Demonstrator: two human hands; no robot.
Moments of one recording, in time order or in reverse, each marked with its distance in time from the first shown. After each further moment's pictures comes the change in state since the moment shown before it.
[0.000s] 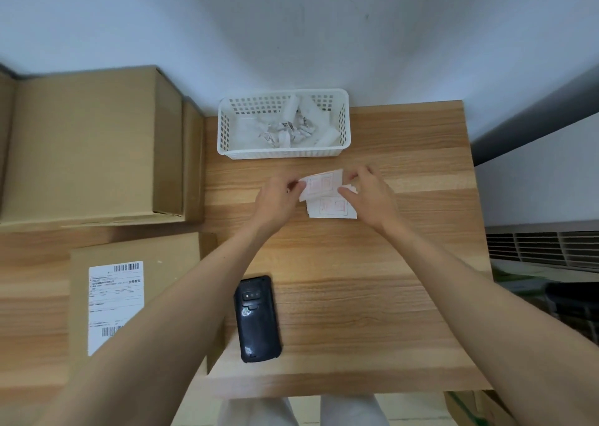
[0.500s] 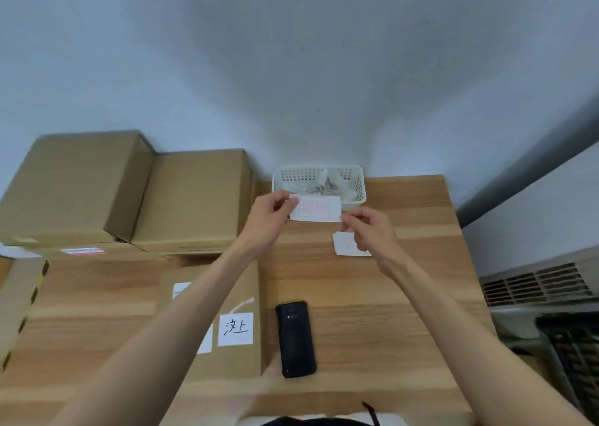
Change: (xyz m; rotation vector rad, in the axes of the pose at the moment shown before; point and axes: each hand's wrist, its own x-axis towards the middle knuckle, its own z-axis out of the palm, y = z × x) left_hand -0.121 0.047 -0.174 -0.372 0.114 0.150; right_hand -0.122 -0.151 -0.064 0.847 0.015 0.078
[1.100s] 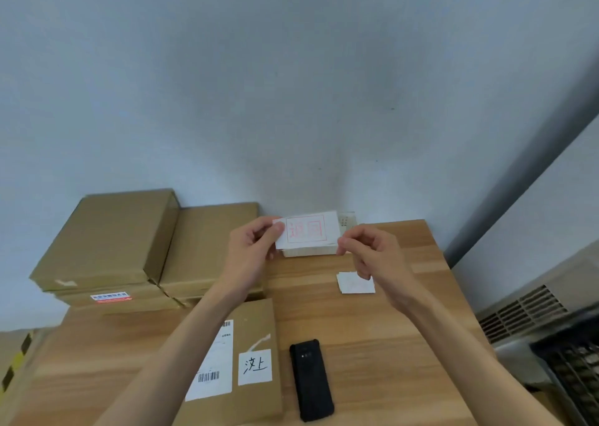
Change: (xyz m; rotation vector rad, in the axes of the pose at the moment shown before) left_hand -0.107 0.070 -0.082 -0.290 0.074 0.168; right_hand -0.132 -0.094 0.033 0.058 -0.040 -0.279
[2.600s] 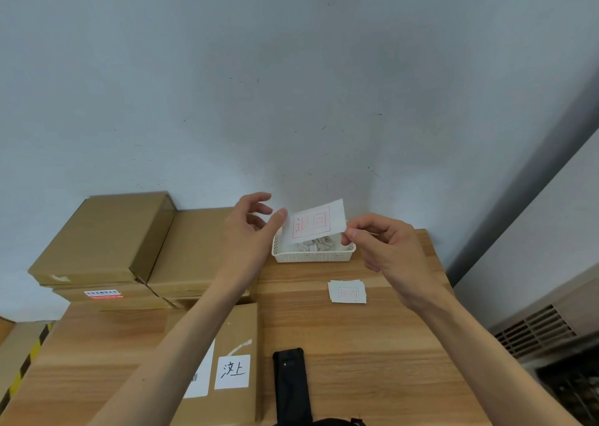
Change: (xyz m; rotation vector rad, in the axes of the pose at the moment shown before) left_hand 0.000 0.040 0.069 0.287 0.254 0.057; right_hand -0.007 -0.032 -0.065 0.059 -0.092 -0.146
